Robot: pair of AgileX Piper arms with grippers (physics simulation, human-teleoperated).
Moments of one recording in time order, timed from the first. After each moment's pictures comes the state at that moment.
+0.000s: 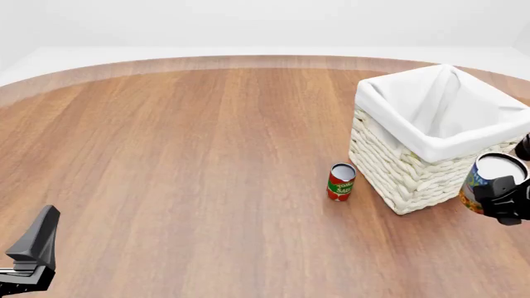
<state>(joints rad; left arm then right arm) 0.00 0.01 0.00 0.00 0.00 -0.10 0.78 -0.70 0.80 -0.27</state>
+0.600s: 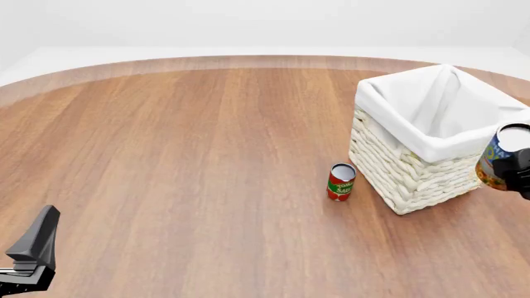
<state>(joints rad) 0.00 0.01 0.00 0.00 0.00 -0.11 0.78 -0.86 0.89 -0.28</state>
